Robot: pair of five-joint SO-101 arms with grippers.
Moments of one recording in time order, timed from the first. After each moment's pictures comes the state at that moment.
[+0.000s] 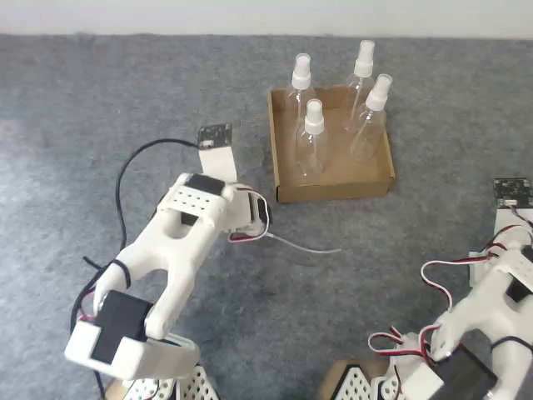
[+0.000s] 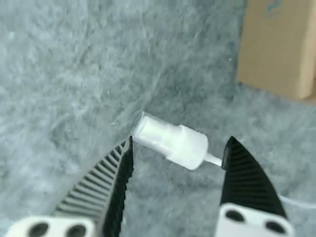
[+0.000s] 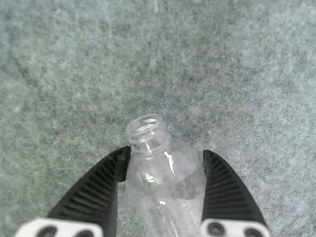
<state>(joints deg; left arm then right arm) 12.0 -2.6 39.2 56.7 30.2 42.9 -19.6 51.6 44.3 41.5</state>
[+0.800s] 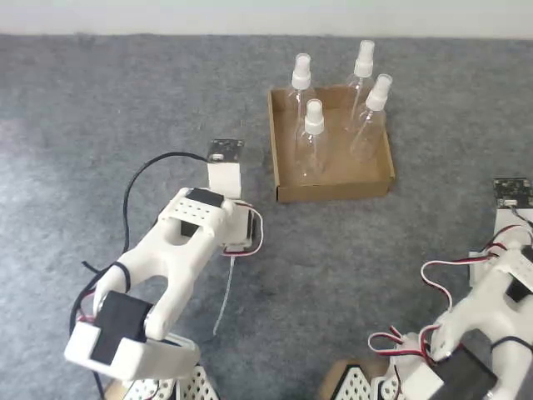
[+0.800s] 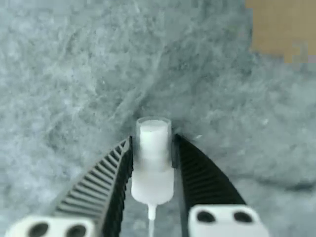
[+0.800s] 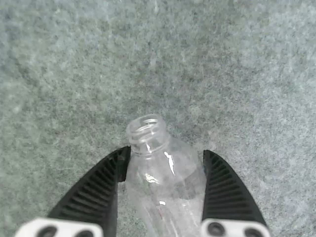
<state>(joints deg) 12.0 -2.9 45.7 51.8 19.7 42.9 -19.6 51.6 44.3 41.5</state>
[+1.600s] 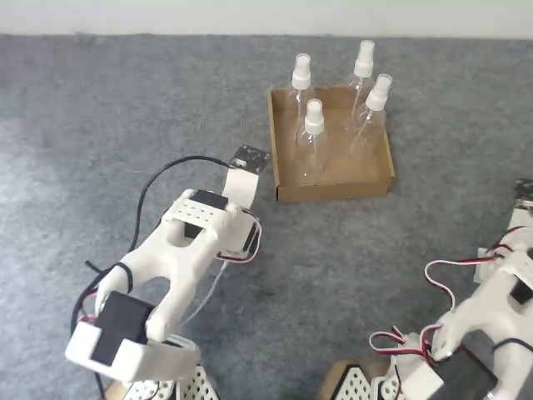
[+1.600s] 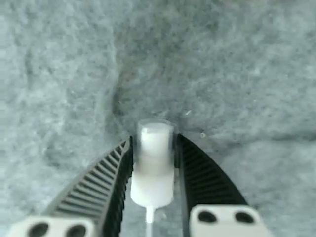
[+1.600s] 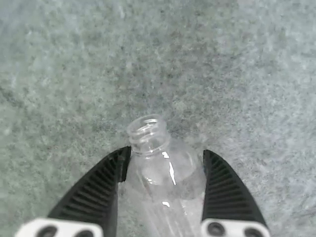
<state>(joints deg) 13.5 -2.9 46.0 53.6 2.2 44.6 -19.6 50.5 44.3 33.4</state>
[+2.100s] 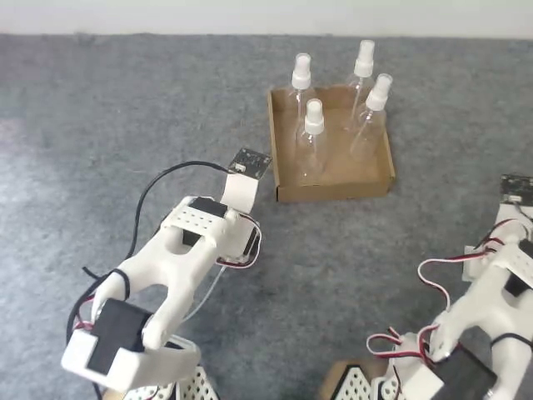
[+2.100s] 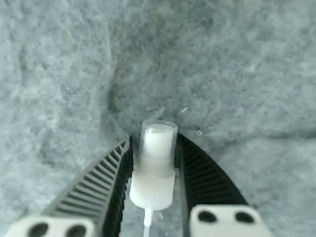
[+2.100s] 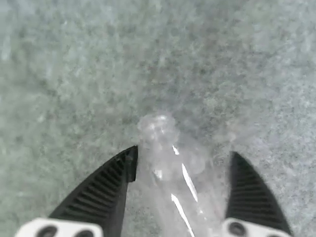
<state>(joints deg) 14.2 -5.1 50.0 50.9 3.3 40.7 -19.6 49.9 49.3 32.4</state>
